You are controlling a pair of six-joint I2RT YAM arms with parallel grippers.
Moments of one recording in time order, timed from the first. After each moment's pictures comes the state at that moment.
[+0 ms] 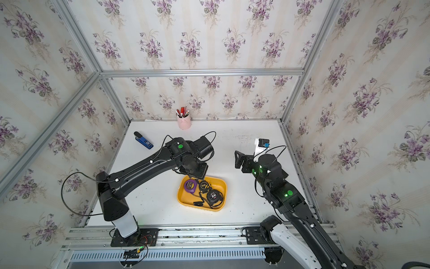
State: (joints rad) left arm -0.93 1.76 1.81 -1.38 -0.08 -0.64; right arm 0.53 0.72 0.83 -0.48 0.17 0.44
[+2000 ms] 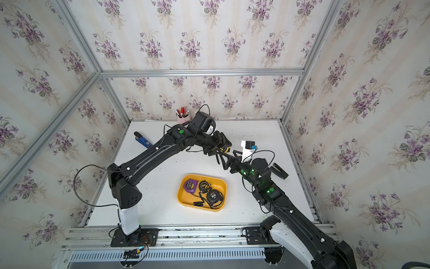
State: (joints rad) left arm -0.78 1.92 2.00 -0.84 0.39 -1.13; right arm 0.53 0.85 0.53 0.21 -0.14 0.54
